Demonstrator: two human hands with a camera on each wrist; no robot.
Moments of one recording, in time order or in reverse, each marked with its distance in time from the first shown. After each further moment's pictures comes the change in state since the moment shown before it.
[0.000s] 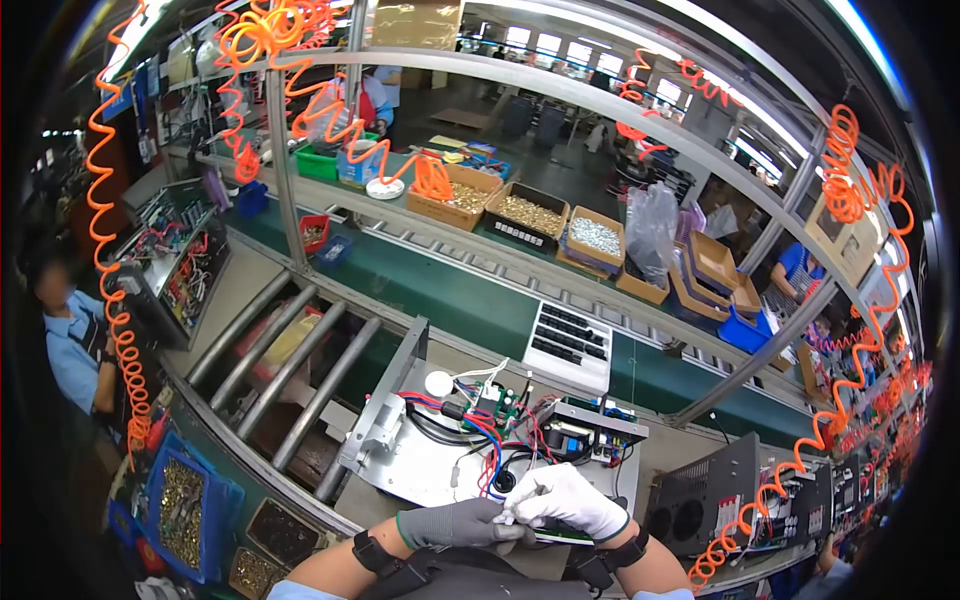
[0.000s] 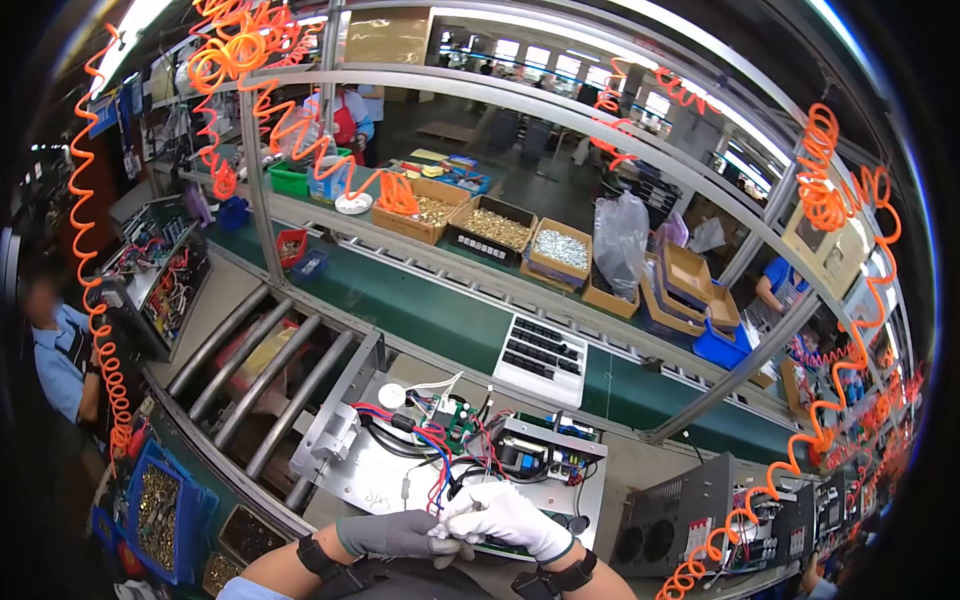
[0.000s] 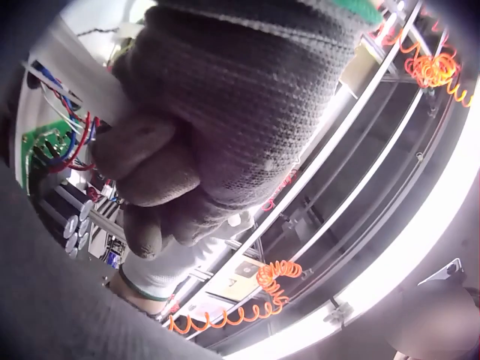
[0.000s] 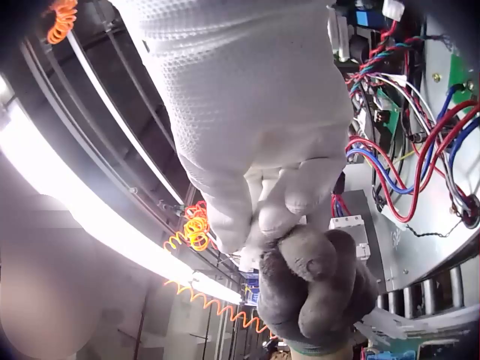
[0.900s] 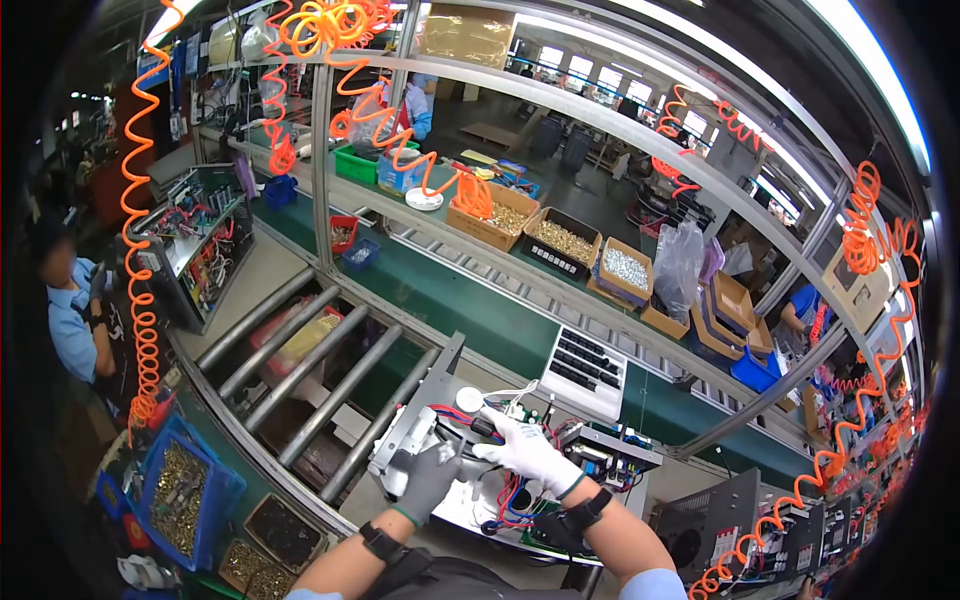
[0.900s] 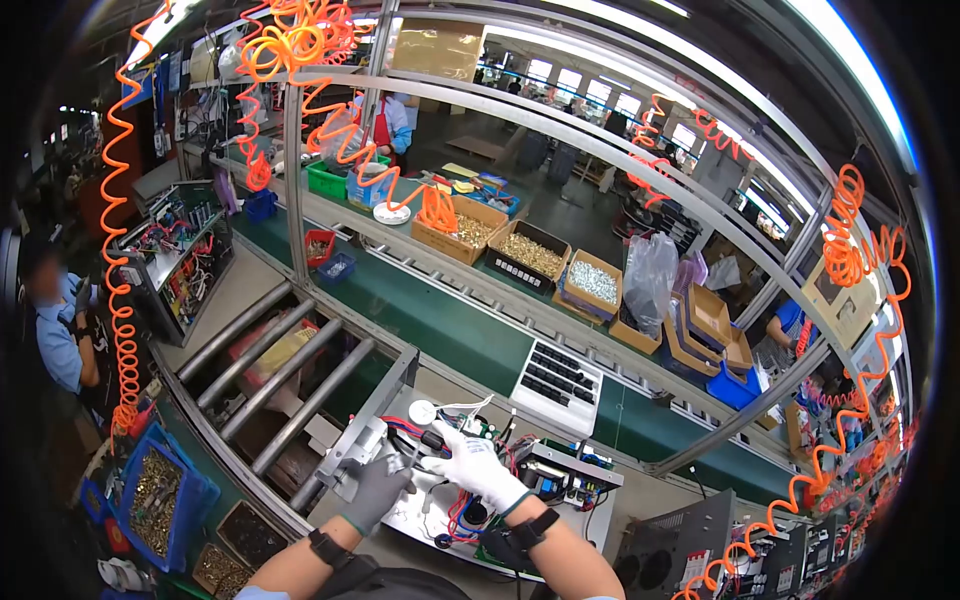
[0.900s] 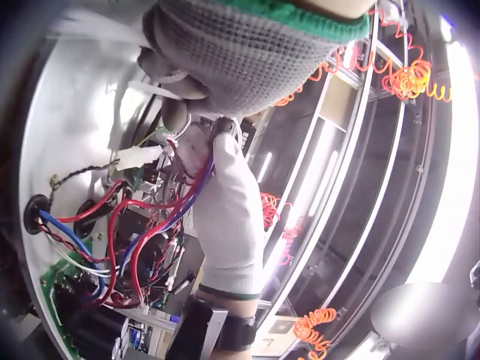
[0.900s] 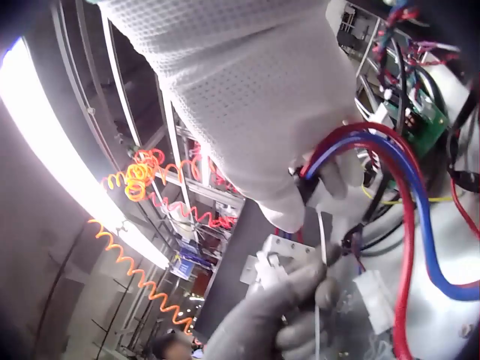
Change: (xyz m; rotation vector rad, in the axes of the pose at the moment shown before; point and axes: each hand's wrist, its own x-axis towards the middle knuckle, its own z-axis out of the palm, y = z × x) left_hand -0.007 -0.077 -0.075 -0.051 1.169 0.136; right_hand 0.144 0.006 -0.003 -0.957 0.176 -0.289
